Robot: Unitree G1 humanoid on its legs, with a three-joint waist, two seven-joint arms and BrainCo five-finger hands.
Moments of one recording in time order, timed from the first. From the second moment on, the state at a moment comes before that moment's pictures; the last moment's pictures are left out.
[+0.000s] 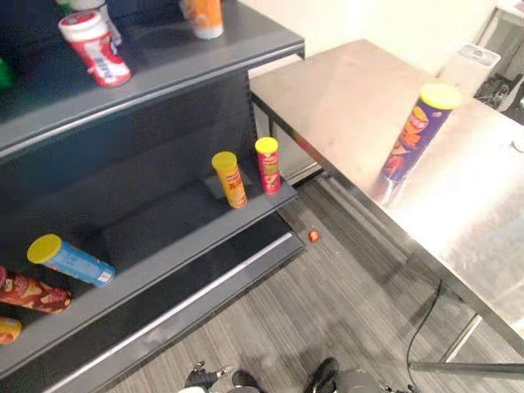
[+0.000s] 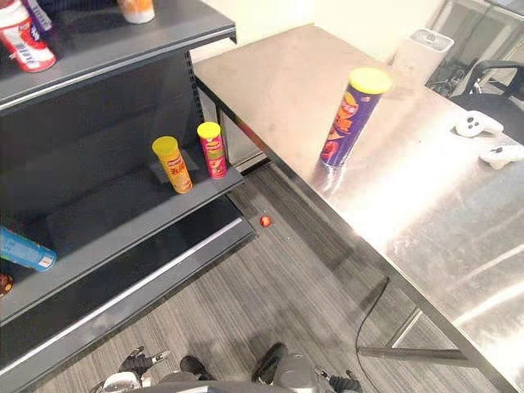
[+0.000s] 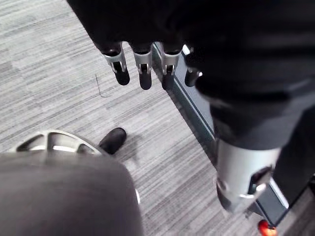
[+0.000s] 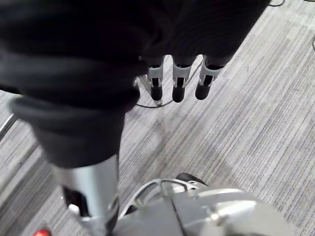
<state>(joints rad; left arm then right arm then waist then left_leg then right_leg) 0.03 0.14 0.14 1.17 0.01 -0.08 0.10 0.08 -0.04 -0.42 1.13 -0.09 -0.03 -0.10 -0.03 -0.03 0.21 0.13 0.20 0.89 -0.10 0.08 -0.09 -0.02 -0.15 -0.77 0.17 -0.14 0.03</state>
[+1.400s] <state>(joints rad) 0.10 0.11 0.25 1.14 -0.06 -0.10 0.10 0.03 -0.11 -1.04 1.15 0.61 -0.10 -0.17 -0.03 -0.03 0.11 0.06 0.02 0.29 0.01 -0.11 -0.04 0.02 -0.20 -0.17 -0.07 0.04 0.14</state>
